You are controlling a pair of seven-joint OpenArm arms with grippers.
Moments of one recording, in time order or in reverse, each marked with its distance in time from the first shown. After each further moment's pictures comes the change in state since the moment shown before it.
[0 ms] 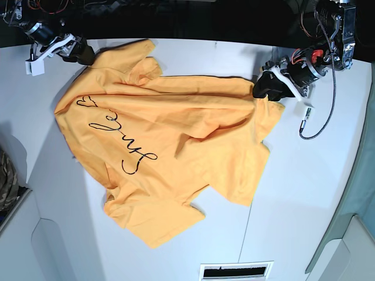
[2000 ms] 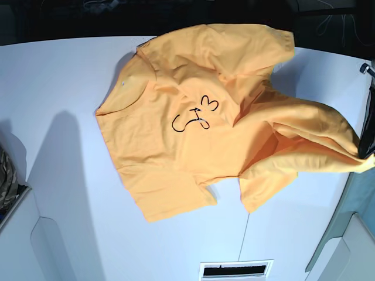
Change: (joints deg) left arm 13.5 -4.5 -39.3 45.7 -30.3 -6.4 7.3; right arm -2.6 6.2 34.4 31.9 10.1 1.3 -5.5
